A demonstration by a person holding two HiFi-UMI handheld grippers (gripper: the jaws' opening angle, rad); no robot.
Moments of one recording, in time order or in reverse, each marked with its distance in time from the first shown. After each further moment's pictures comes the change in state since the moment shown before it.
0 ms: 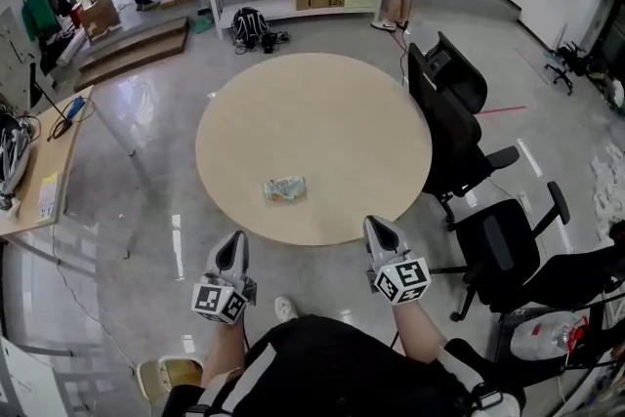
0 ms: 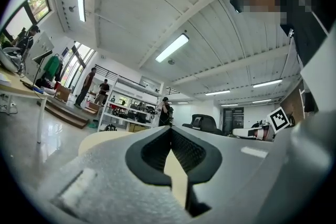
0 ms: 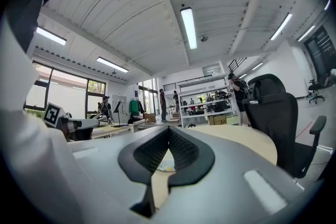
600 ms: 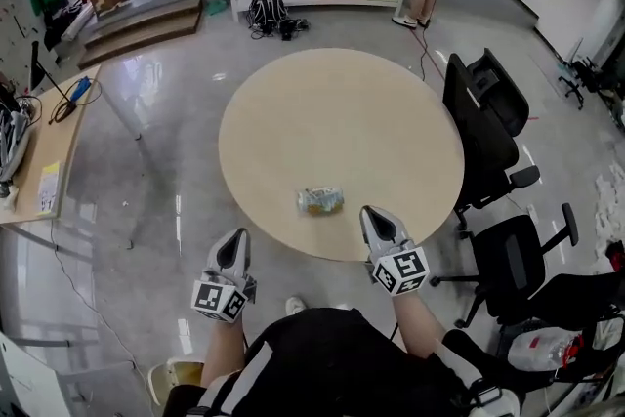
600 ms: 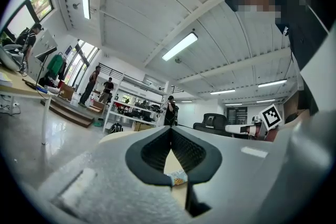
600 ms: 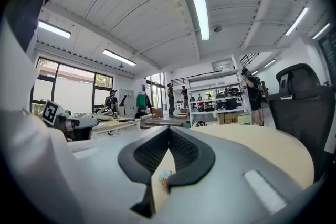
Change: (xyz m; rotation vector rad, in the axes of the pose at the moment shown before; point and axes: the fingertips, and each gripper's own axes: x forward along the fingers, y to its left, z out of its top) left arm 0.009 0.118 -0.001 -0.016 0.015 0.025; right arm 0.136 0.060 -0.012 -0.051 0.055 0.085
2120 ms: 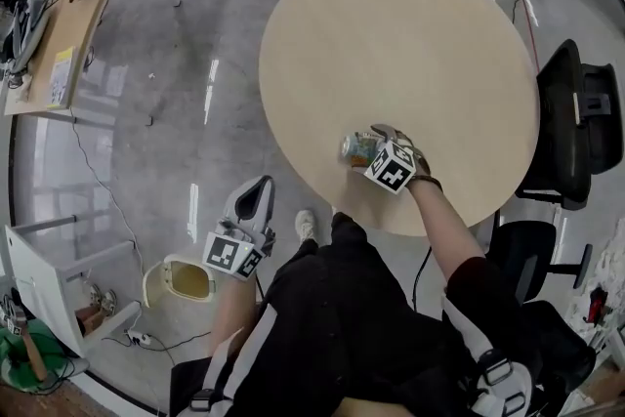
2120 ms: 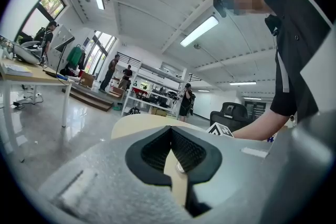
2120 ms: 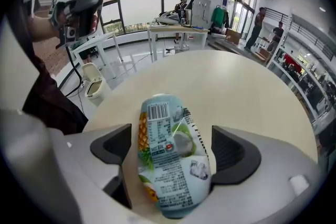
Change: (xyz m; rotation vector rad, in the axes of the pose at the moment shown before) left arm 0.021 0.031 -0.051 -0.086 0.158 0.202; right arm 0.155 0.015 -0.257 -0.579 0.977 0.747
